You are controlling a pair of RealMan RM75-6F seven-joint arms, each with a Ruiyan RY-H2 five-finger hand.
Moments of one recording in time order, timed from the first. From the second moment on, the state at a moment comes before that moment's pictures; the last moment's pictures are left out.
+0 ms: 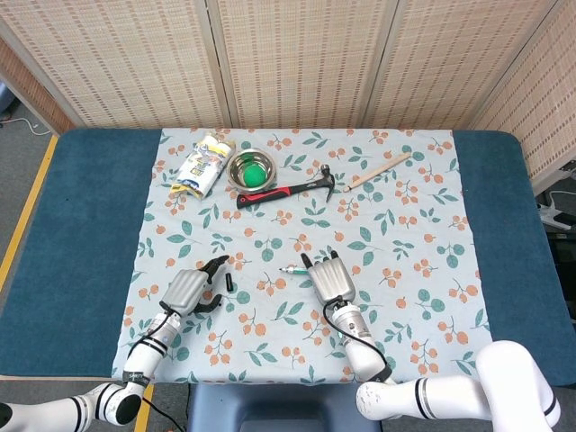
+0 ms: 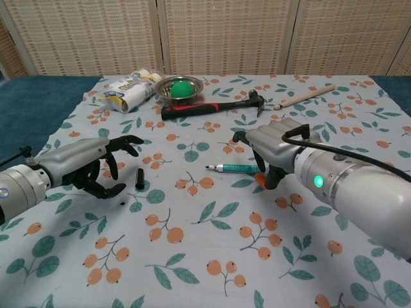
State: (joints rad) left arm -0.58 -1.69 -0.12 -1.34 1.25 1.00 0.10; right arm 0.84 -1.80 0.14 -1.59 -0.68 1.22 -1.04
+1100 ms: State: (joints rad) left arm -0.21 -1.25 0.08 -1.47 1.59 1.53 -0.04; right arm 0.10 -1.08 -0.17 -1.73 -1.39 1.84 -0.21
